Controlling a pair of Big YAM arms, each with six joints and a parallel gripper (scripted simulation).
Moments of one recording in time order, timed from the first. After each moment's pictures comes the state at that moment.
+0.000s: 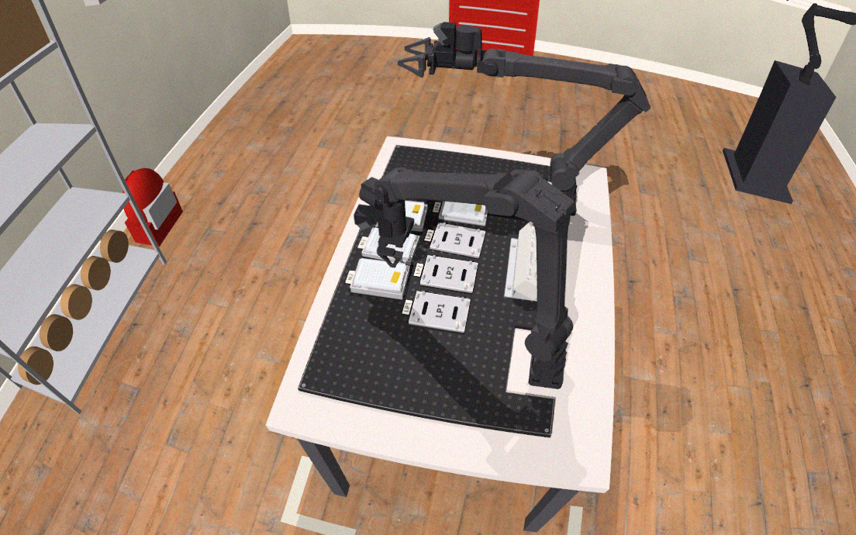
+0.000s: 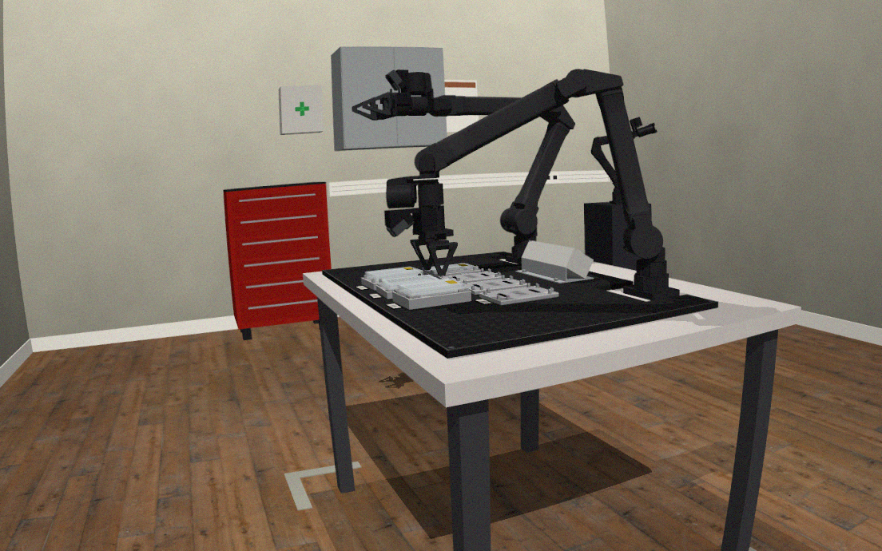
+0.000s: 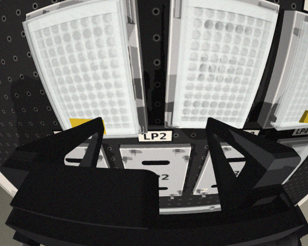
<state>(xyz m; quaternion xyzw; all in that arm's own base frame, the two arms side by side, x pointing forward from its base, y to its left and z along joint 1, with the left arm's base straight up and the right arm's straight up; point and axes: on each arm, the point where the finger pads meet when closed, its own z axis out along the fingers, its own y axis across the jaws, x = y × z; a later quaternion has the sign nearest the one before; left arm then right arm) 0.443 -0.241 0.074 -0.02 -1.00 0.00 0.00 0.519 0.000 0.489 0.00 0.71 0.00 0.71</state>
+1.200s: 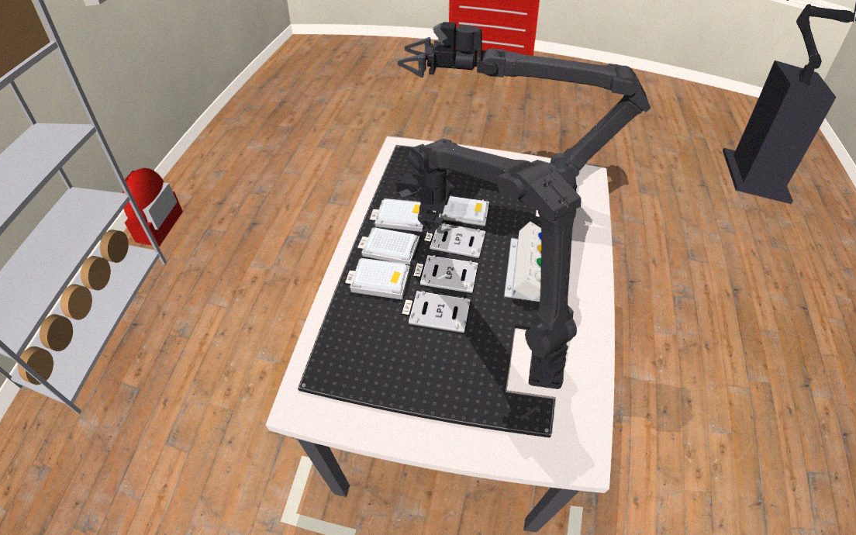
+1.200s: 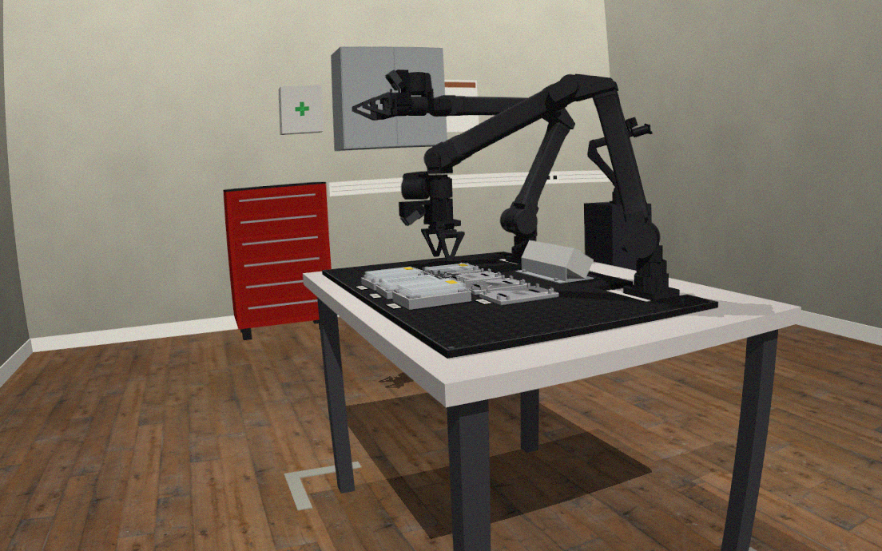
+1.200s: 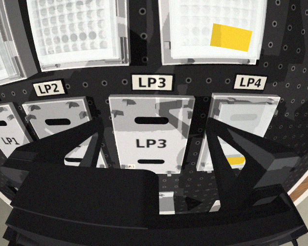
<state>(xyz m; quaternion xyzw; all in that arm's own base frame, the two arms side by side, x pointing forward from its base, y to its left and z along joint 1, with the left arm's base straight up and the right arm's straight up) 0.365 -0.378 0.082 -0.02 -1.00 0.01 -0.01 0.519 0.000 0.489 0.00 0.71 0.00 0.71</state>
